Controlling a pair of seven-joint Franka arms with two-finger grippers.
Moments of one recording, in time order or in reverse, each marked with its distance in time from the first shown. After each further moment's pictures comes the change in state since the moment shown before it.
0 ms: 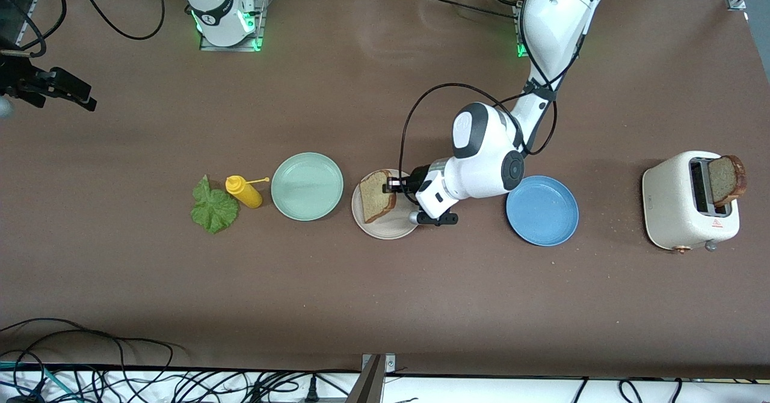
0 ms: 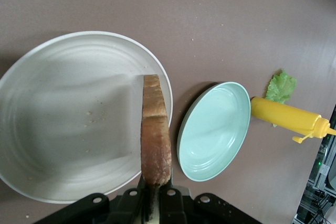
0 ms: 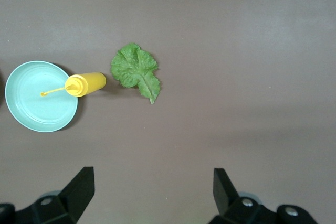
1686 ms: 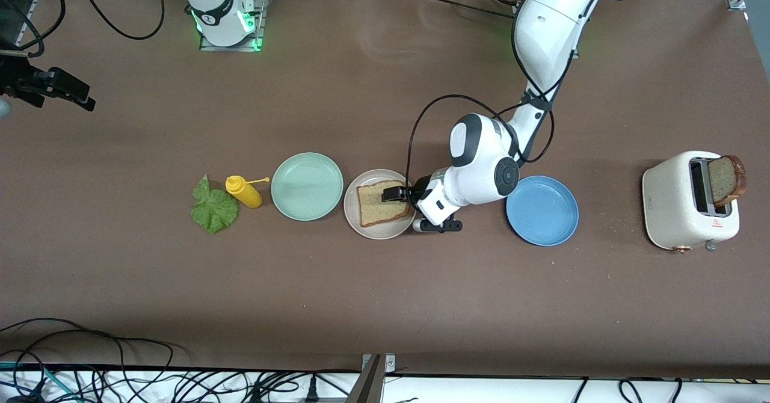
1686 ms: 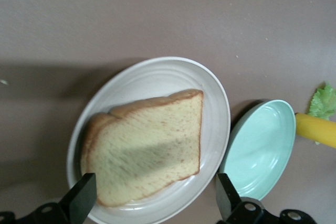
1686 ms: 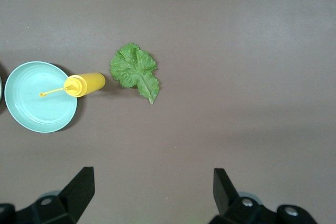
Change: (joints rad) left arm -0.004 0.057 0.027 0.004 0.094 0.053 0.001; right arm 0.000 0.000 -0.004 0.000 0.000 0.000 0.000
